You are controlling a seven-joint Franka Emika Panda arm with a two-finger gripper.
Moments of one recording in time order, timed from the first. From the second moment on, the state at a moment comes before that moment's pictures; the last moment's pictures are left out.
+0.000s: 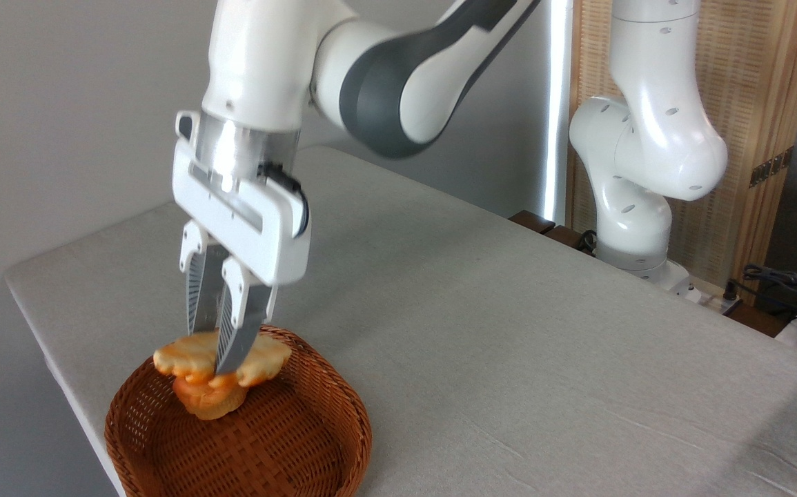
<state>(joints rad) -0.18 0.04 0.12 -1.93 -0.10 2.38 0.74</state>
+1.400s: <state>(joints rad) -0.18 0.01 0.12 -1.90 -0.10 2.34 0.75</state>
